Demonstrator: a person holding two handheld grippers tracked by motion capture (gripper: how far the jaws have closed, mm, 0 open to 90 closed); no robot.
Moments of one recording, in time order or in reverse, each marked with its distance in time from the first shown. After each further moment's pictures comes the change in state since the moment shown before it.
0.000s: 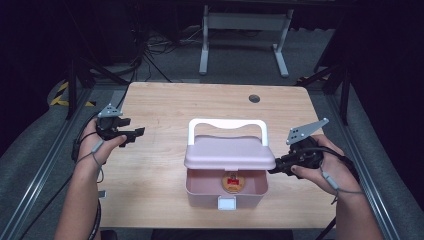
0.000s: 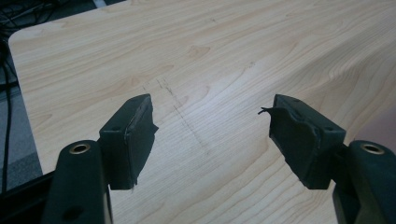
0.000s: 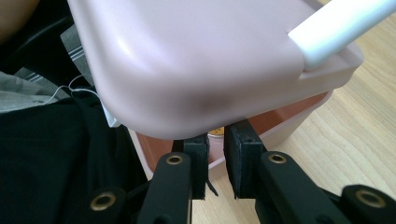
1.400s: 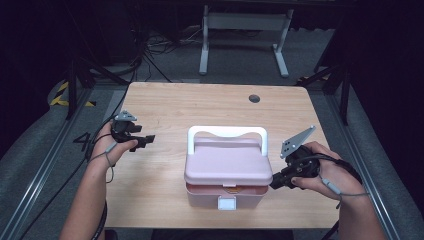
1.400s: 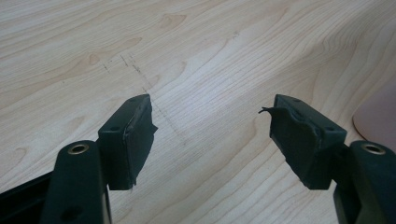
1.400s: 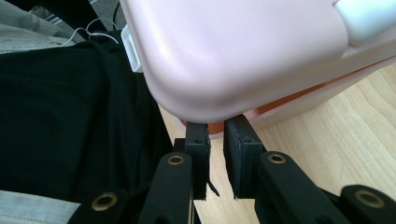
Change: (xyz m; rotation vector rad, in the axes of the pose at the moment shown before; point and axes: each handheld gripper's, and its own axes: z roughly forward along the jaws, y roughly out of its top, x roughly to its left) left arm -0.010 -0.007 0.035 0.090 -0.064 0.022; right arm 0.011 -0.006 0.009 0.196 0.086 -0.055
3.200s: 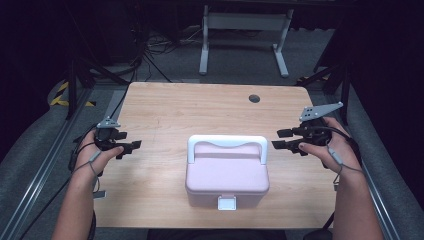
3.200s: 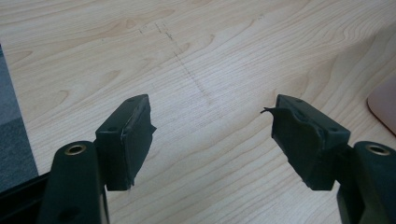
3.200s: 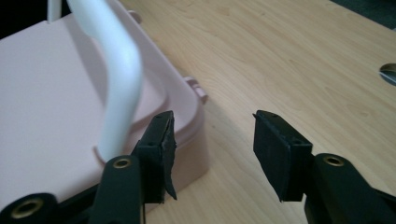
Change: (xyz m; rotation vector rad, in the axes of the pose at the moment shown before) left arm 0.013 -0.032 -0.027 -0.002 0.049 -0.090; right arm -0.082 -0.007 -0.025 -0.376 -0.212 0.067
